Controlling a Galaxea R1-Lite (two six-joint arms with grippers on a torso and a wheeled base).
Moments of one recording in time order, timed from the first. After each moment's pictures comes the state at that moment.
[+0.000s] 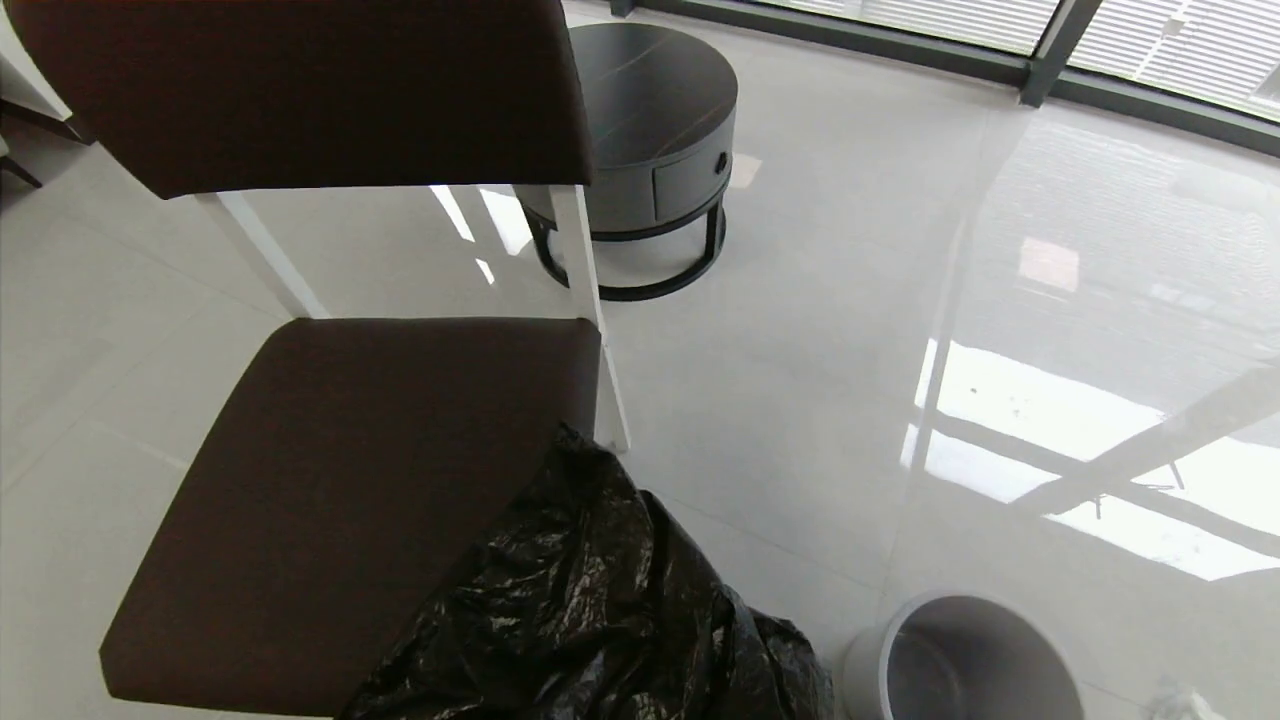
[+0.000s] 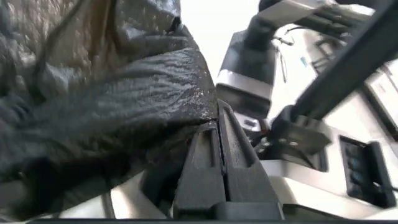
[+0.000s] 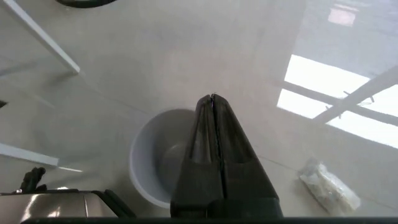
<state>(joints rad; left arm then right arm) -0.72 0.63 -0.25 -0.11 -0.59 0.04 0.00 0.00 0.00 0.00 0.00 0.00</state>
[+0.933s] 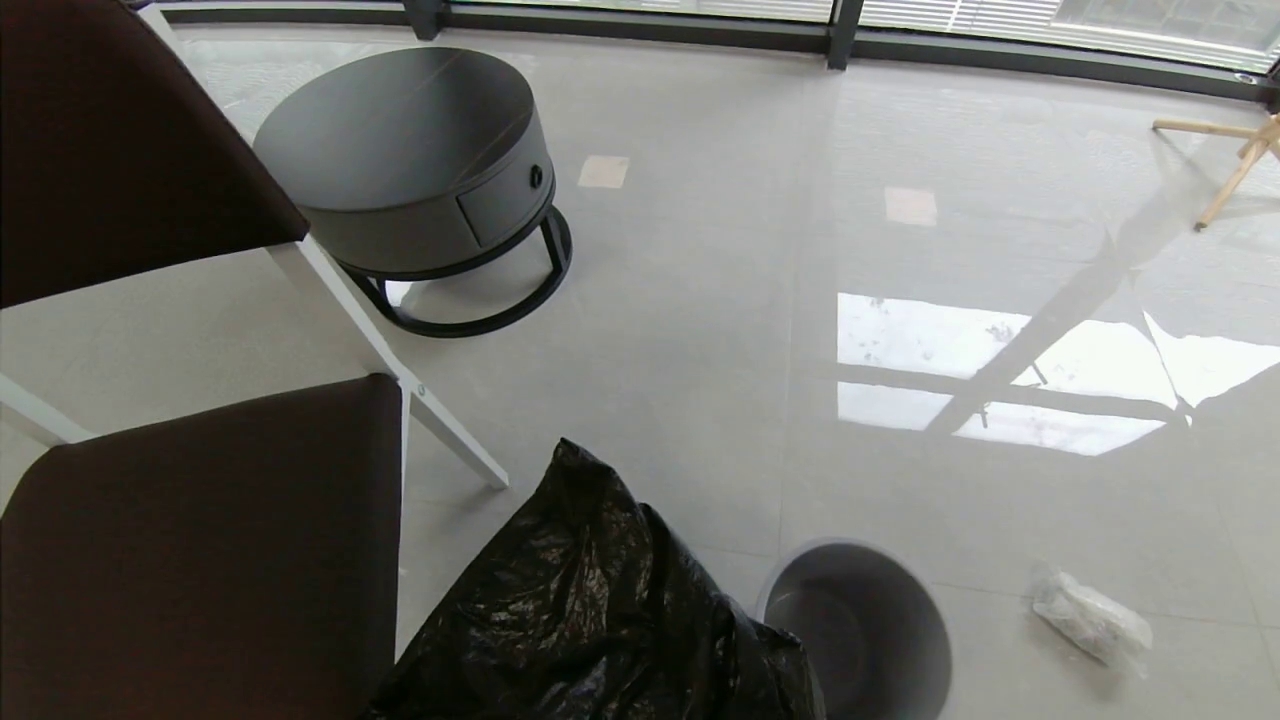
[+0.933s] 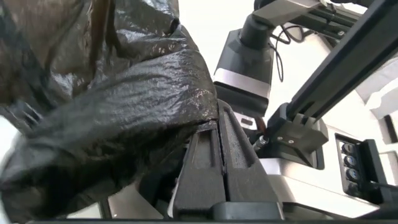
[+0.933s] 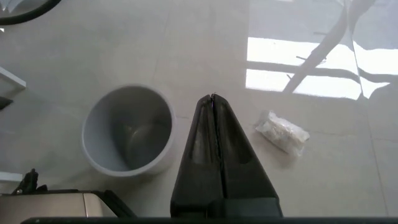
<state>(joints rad) -0.72 0.63 -0.24 -0.12 -0.59 0.04 0.00 0.00 0.00 0.00 0.00 0.00</state>
